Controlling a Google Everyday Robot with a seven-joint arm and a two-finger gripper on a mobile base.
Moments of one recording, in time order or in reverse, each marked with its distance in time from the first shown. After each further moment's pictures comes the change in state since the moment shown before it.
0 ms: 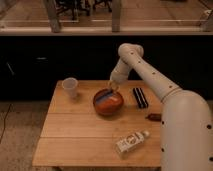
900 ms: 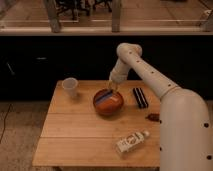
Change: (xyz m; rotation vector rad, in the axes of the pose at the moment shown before) arm -0.003 -0.002 0.001 -0.024 -0.006 -0.012
